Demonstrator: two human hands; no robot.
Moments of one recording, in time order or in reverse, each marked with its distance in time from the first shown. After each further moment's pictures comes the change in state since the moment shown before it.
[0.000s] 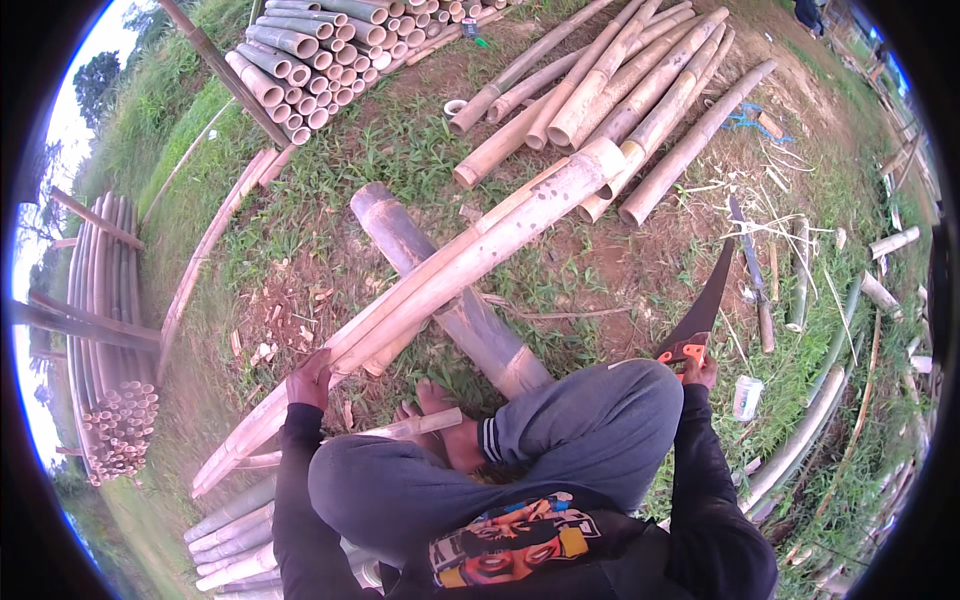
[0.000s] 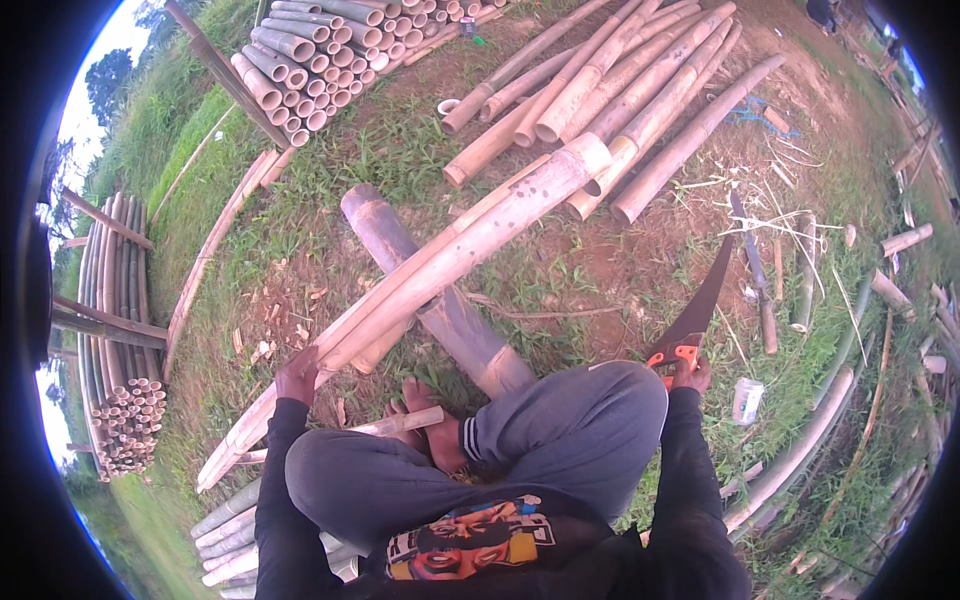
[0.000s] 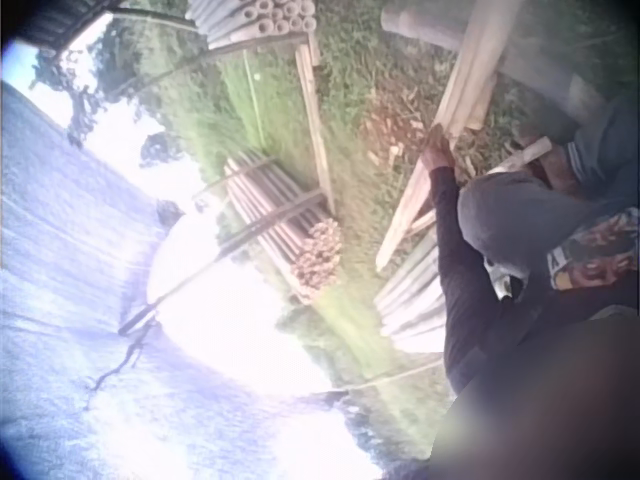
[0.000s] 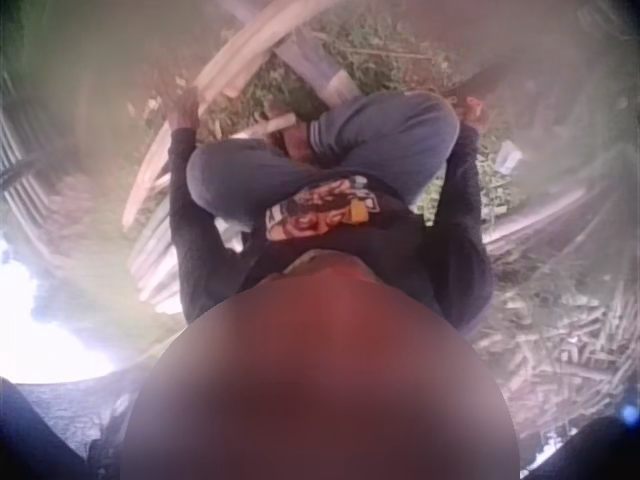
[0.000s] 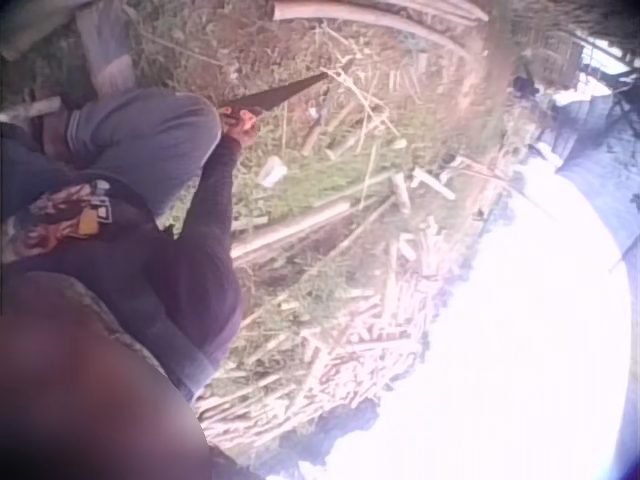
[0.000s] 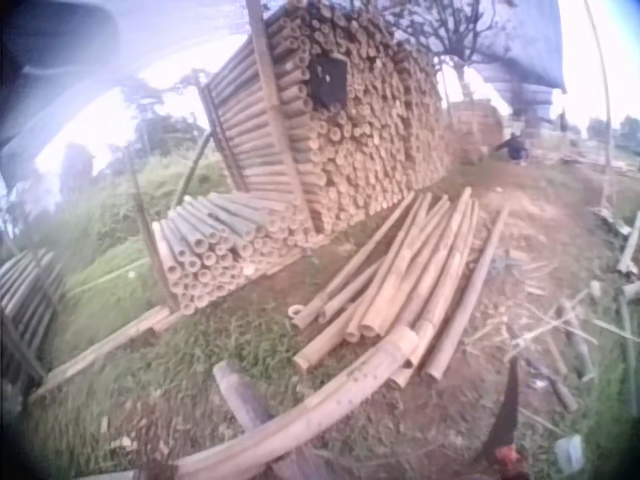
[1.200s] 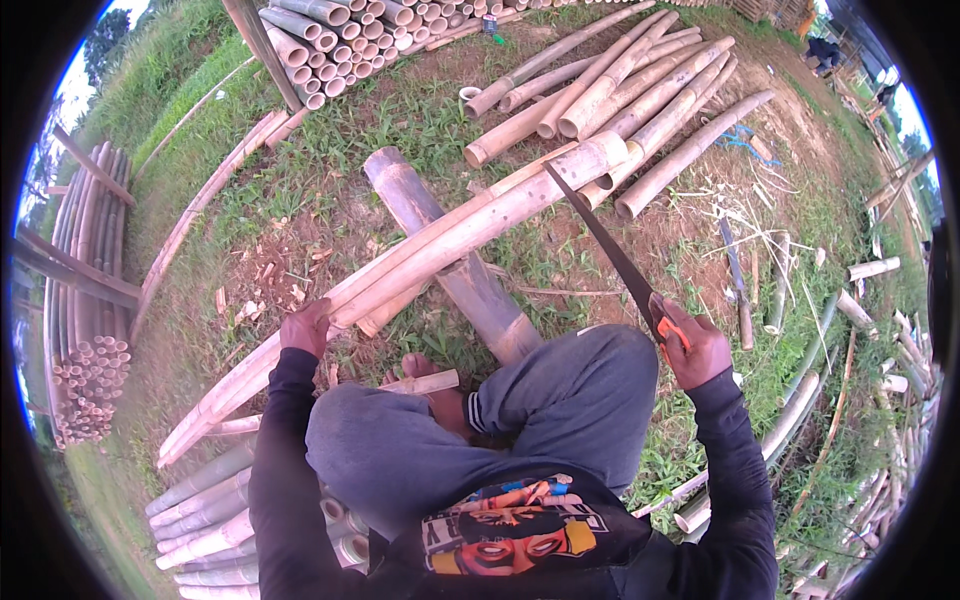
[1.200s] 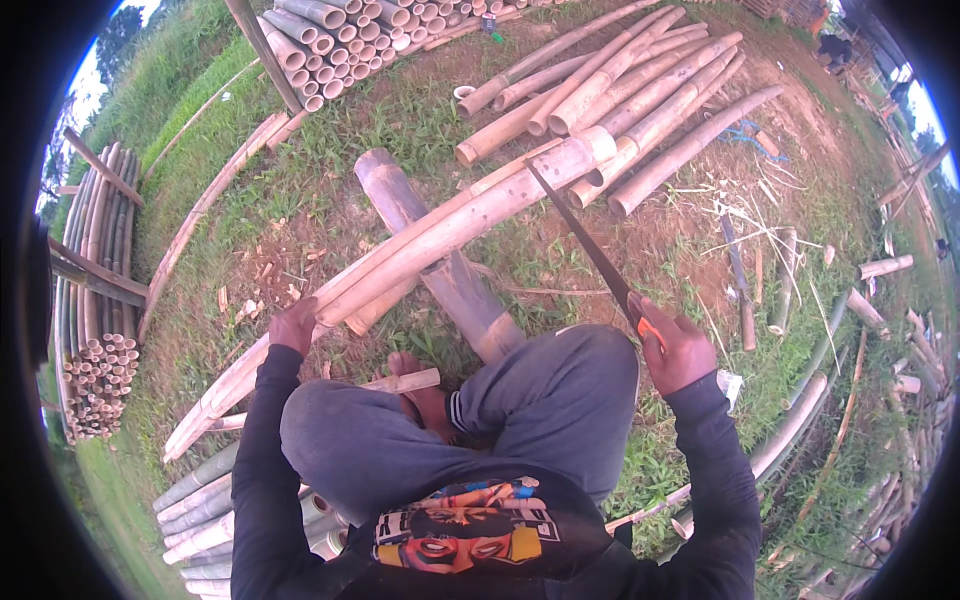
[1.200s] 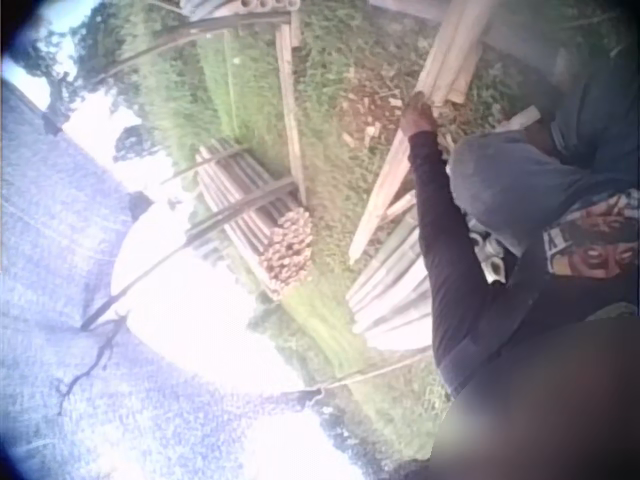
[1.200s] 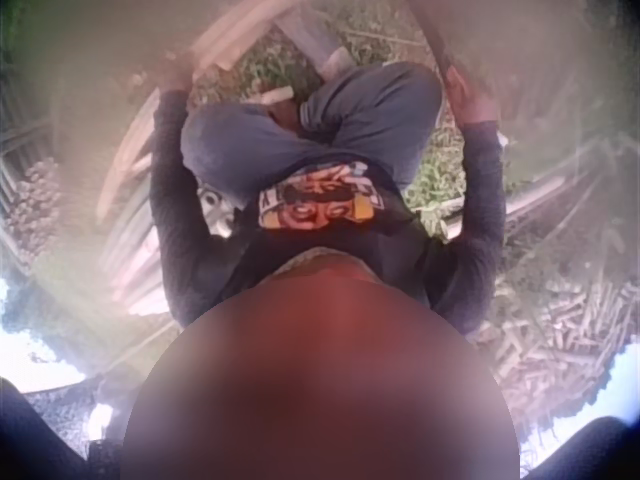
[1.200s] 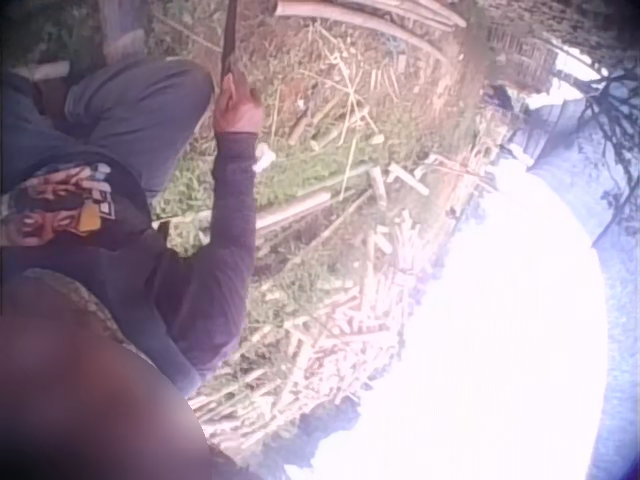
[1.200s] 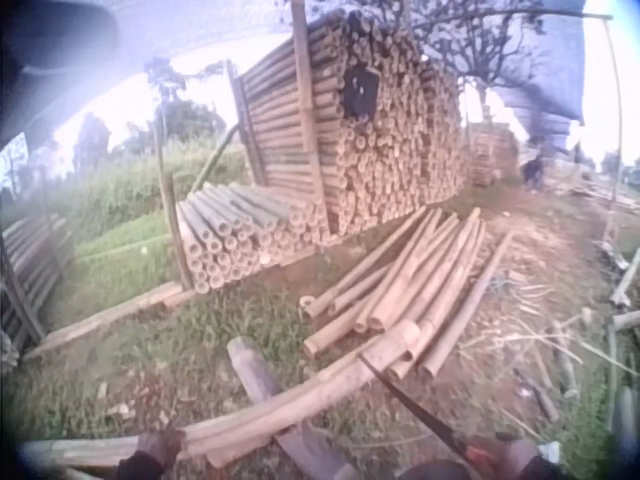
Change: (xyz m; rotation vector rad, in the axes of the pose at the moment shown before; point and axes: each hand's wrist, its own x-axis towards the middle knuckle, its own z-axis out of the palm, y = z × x) left_hand 0.001 -0.004 0.008 0.064 0.075 0.083; right_hand -0.133 -0.289 -0.174 -0.223 -0.396 -1.086
